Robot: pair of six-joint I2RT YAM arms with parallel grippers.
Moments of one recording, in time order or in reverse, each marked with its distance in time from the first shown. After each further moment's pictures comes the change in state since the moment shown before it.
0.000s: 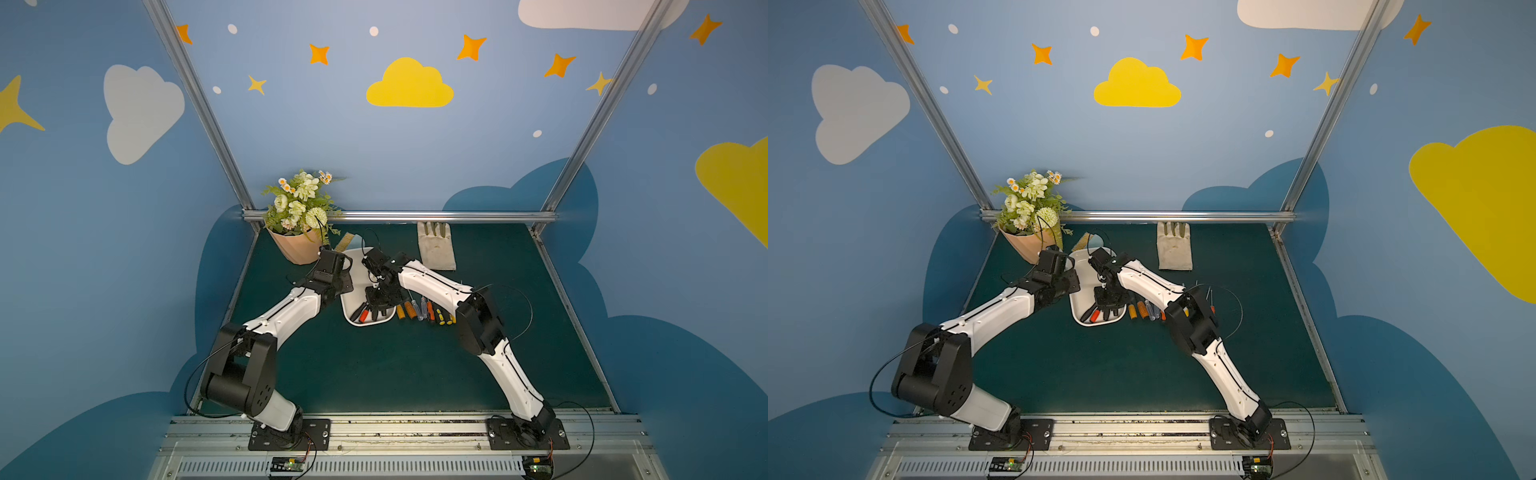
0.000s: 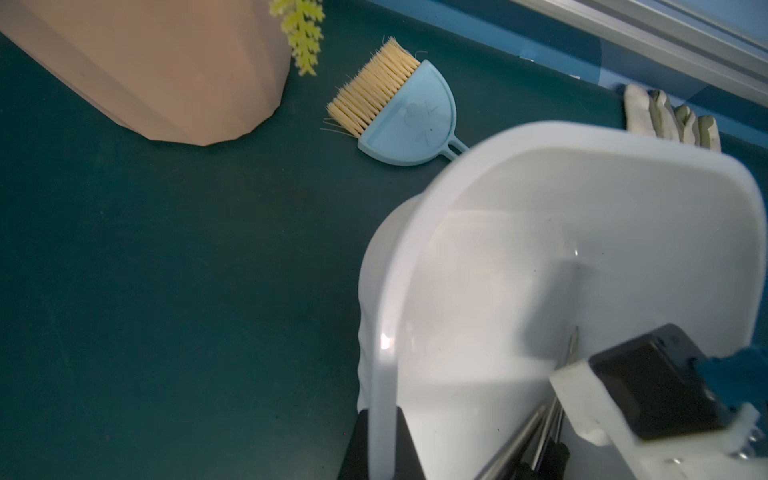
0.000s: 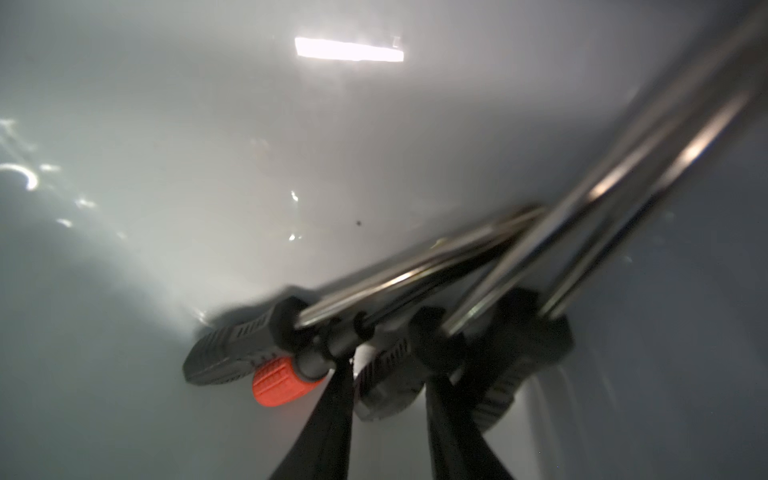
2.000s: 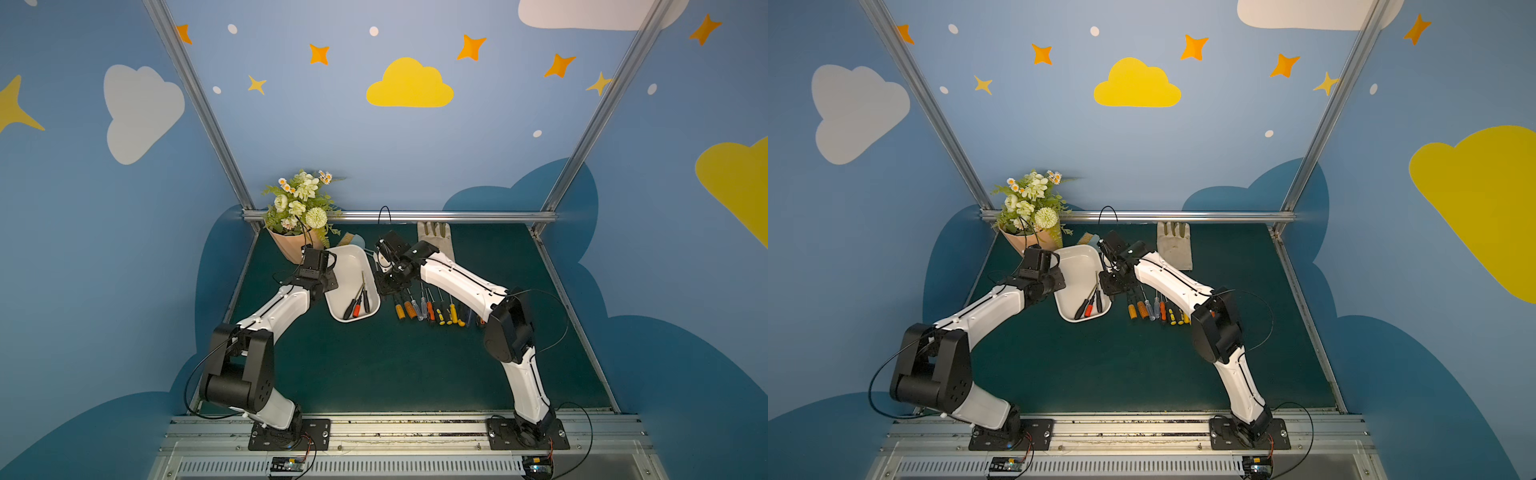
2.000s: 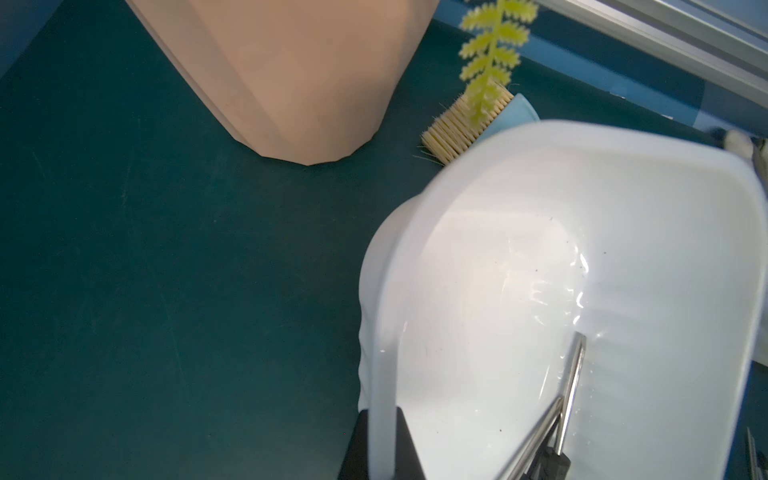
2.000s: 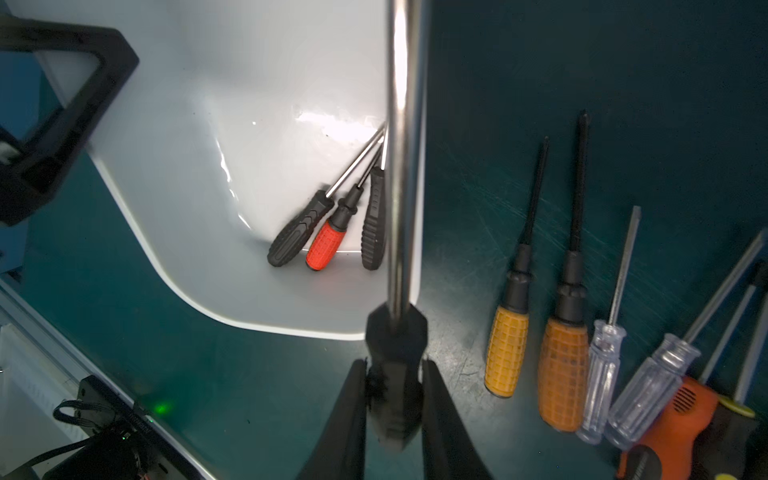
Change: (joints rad) left arm 0.136 0.003 -0.001 -0.013 -0.028 0.023; right arm -0.033 -0.276 -0.170 0.092 0.048 -0.095
